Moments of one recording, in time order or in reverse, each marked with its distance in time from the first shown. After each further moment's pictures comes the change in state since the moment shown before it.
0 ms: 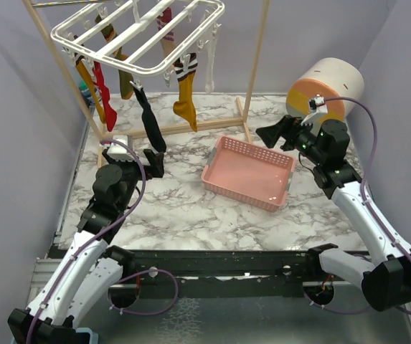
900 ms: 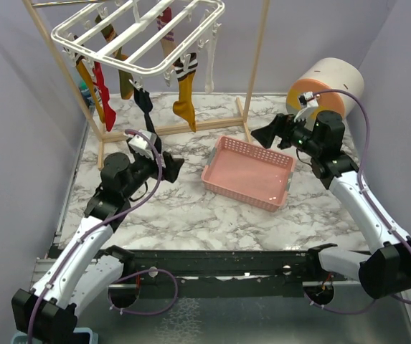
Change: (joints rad) left arm 0.000 0.094 0.015 0.011 0.362 0.092; right arm 0.000 0.047 0.081 -0.135 -0.072 -0.095
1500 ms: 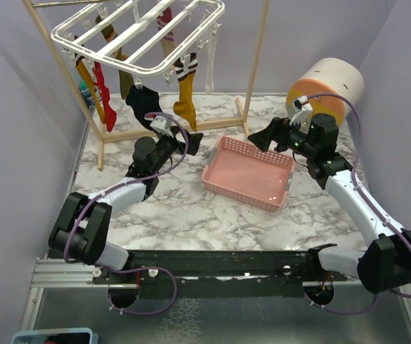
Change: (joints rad) left arm 0.000 0.650 0.002 0.843 0.023 -0.154; right arm 0.000 0.052 -0.043 0.066 -0.042 0.026
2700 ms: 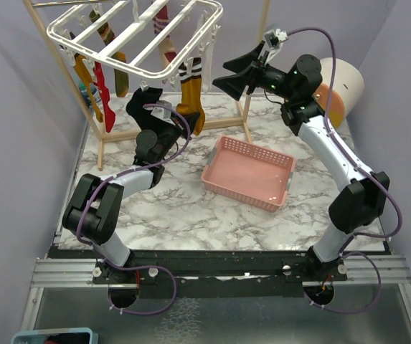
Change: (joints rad) left arm 0.011 0.212 0.145 0.328 0.055 -0.107; right arm 0.135 0.465 0.700 0.335 -0.288 0.026
